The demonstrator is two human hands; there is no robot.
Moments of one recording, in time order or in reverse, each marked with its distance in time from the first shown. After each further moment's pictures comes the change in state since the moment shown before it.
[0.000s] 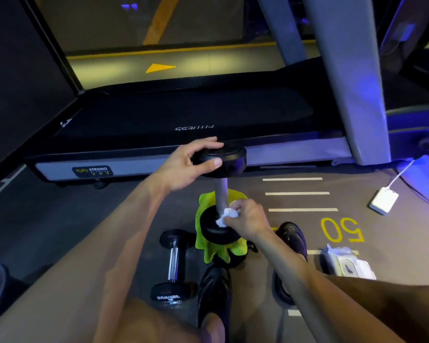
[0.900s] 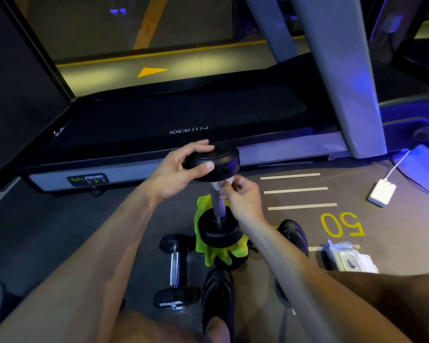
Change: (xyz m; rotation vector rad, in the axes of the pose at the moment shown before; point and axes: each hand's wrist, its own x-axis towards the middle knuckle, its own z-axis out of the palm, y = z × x) left_hand -0.005 0.005 -0.001 -0.001 0.012 -0.018; right_hand 0.022 -0.027 0.005 0.756 0.184 -0.019
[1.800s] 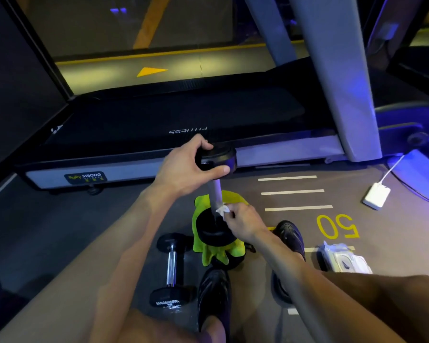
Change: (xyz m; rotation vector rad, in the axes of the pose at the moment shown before) left_hand -0.002 0.023 0.016 0.413 0.174 -0.067; right_hand -0.008 0.027 -0.025 -0.913 -0.339 -0.025
